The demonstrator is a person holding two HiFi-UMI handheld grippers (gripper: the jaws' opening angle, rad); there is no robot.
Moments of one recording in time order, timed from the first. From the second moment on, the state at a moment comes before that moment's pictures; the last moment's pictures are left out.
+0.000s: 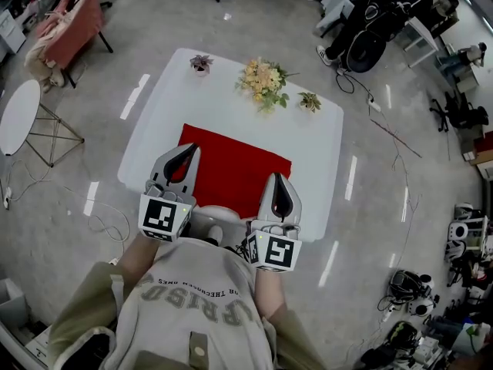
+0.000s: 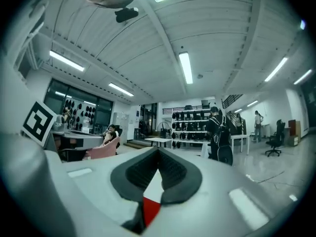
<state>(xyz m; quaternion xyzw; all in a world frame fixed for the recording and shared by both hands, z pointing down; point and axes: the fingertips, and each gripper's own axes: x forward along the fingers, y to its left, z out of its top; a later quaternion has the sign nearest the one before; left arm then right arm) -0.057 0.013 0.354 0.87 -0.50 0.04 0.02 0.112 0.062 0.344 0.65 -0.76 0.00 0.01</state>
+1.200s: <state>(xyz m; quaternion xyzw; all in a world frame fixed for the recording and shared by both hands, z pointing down) -0.046 0.029 0.313 0.88 -0.47 -0.02 -0.02 0.095 0.079 0.307 0.65 -0.75 -0.09 0.03</state>
